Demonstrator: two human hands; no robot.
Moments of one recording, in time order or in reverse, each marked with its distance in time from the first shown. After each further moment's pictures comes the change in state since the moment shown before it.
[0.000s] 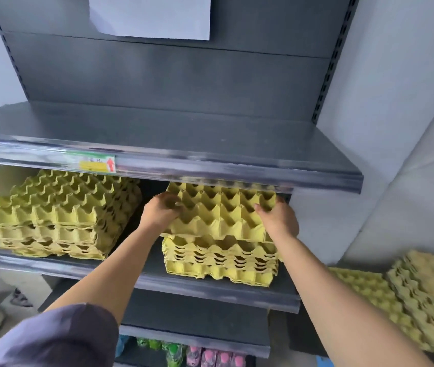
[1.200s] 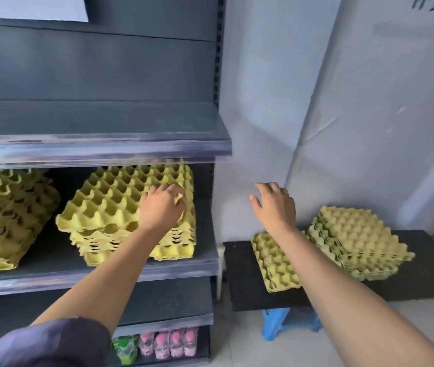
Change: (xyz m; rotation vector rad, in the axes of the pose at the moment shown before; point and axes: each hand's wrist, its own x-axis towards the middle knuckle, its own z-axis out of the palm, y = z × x) left_hand -0.092 0.111 0.138 0.500 0.020 0.478; right_hand -0.033 0.161 -0.127 -0.297 0.243 -0.254
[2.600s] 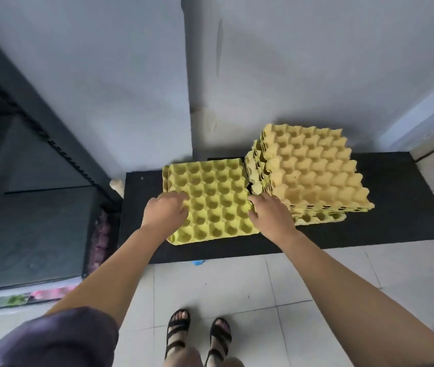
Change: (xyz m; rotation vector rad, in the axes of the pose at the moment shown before) left_hand 0.025 0.285 0.442 0.010 -0.623 -0.004; right_hand 0.021 0.481 0.200 -0.086 -0.714 -0.027
